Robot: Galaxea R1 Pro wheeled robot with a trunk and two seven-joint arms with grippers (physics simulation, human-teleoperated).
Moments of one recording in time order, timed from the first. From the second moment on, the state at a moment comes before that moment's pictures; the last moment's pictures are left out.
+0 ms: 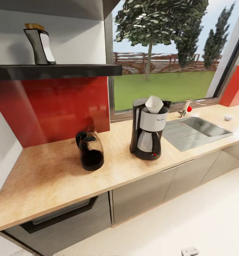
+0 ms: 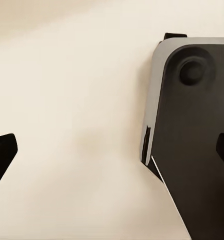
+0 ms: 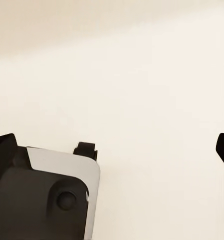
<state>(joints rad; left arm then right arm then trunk) -0.09 0.11 0.15 -0.05 -0.06 -0.14 0.05 -0.46 -0.15 -0.08 -0.03 0.21 -0.03 0.16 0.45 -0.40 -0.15</state>
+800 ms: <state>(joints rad) -0.09 0.11 0.15 -0.05 -0.05 -0.14 0.05 -0.46 -0.14 -0.08 -0.03 0.21 -0.03 0.16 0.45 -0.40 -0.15</state>
